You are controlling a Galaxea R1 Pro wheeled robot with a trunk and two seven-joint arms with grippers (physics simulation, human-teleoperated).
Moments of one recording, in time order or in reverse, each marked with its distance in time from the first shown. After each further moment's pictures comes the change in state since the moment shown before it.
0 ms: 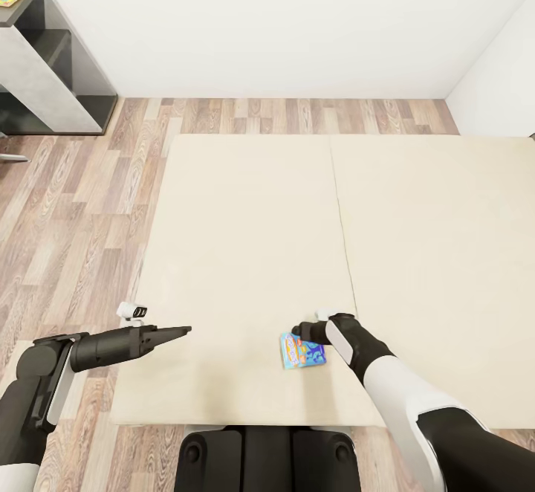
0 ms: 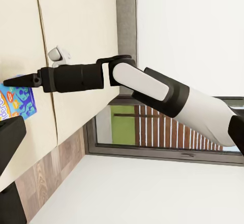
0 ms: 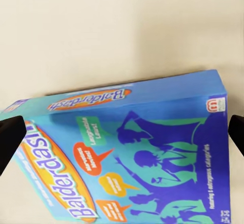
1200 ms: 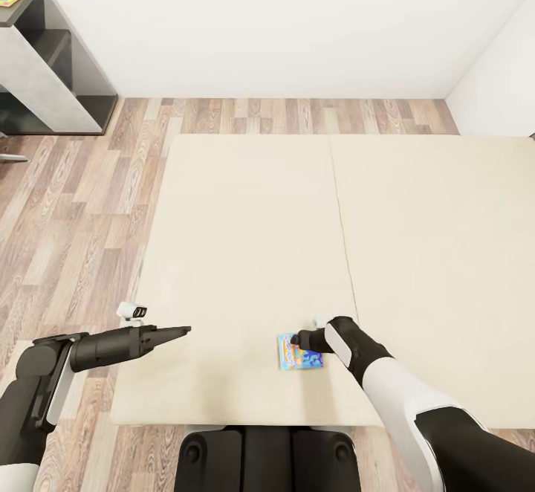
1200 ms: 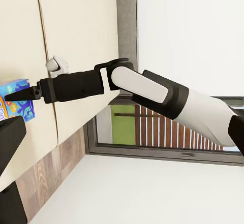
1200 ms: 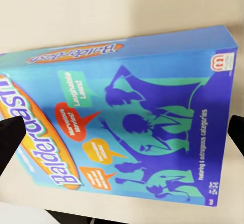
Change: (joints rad) left arm 0.000 0.002 0.000 0.000 -0.001 0.000 0.000; right arm 0.000 0.005 0.000 0.033 0.002 0.067 0.004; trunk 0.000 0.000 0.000
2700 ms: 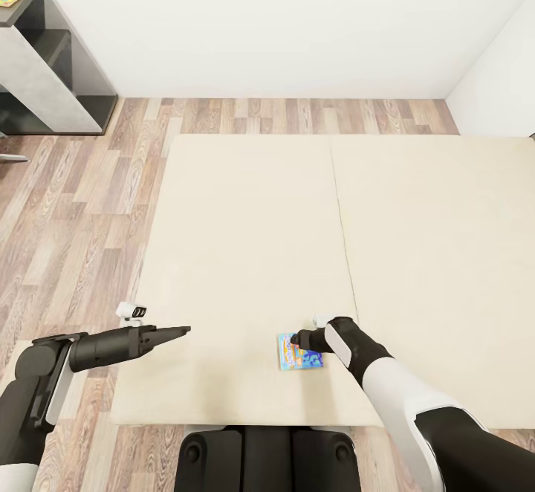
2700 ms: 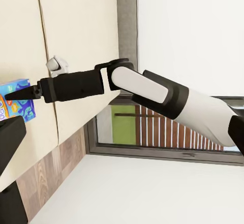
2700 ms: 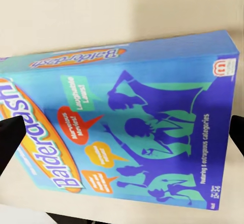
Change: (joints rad) left arm 0.000 0.003 0.000 0.000 0.002 0.000 0.000; right arm 0.000 0.000 0.001 0.002 -0.001 -0.012 0.004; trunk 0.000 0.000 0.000
